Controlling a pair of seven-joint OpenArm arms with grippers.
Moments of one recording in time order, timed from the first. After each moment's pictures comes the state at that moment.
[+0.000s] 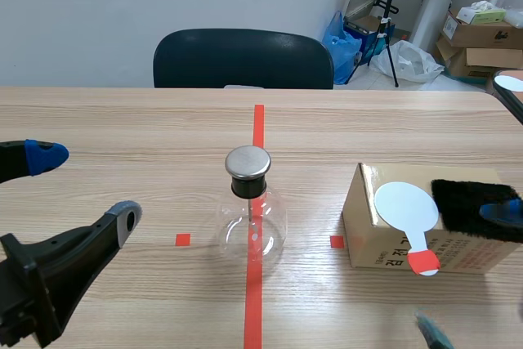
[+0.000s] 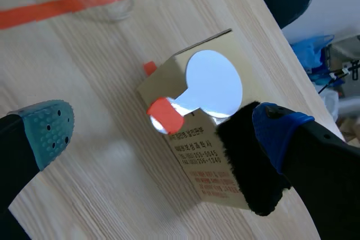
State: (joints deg) left arm 47.7 -32.9 -8.3 119.3 -21.3 -26.4 -9.6; right arm -61.6 30.1 12.6 117.0 -24.2 13.6 23.0
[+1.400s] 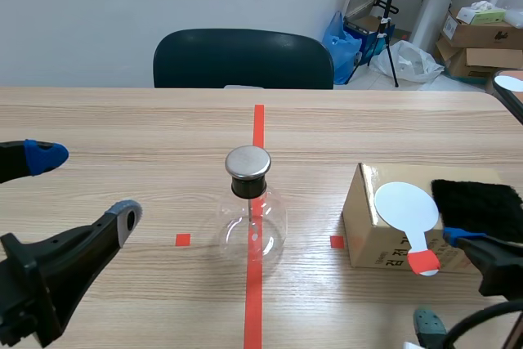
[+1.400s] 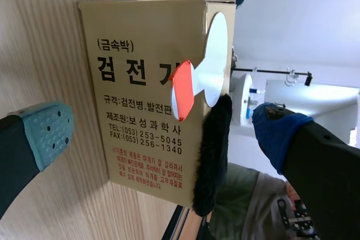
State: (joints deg) left arm 47.7 -32.6 -8.3 119.3 -21.3 -26.4 -9.6; right arm -43.9 15.6 0.5 90.2 -72.6 -24.6 16.6
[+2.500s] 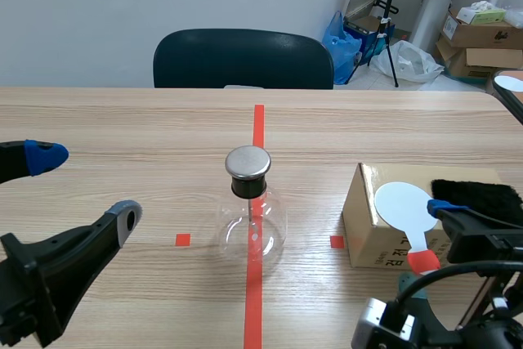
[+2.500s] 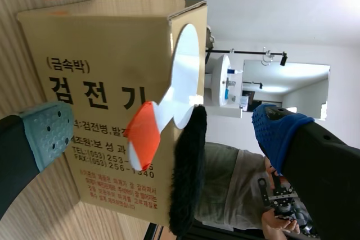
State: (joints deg) left arm 47.7 -32.6 -8.3 119.3 -21.3 -26.4 -9.6; right arm -38.1 15.6 -7.3 88.4 -75.8 -28.4 3.9
